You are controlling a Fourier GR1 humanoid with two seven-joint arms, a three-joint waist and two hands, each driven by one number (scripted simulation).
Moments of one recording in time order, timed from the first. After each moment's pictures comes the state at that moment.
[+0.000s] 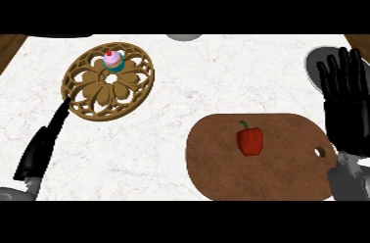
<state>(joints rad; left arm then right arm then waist) -0.06 0.60 -0.30 -1.39 0.11 0.31 -0.01 -0.19 -0.28 0.00 -1.70 -0.43 -0.21 -0.09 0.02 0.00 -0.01</state>
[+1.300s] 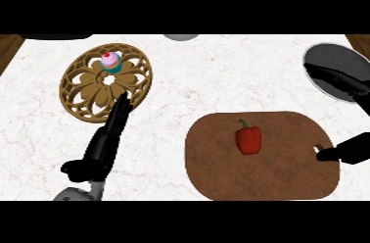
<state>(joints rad) -0.08 0.24 -0.37 -1.52 0.21 0.25 -0.18 -0.26 -0.73 0.08 -1.61 -0.14 0.34 -0.07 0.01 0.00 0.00</state>
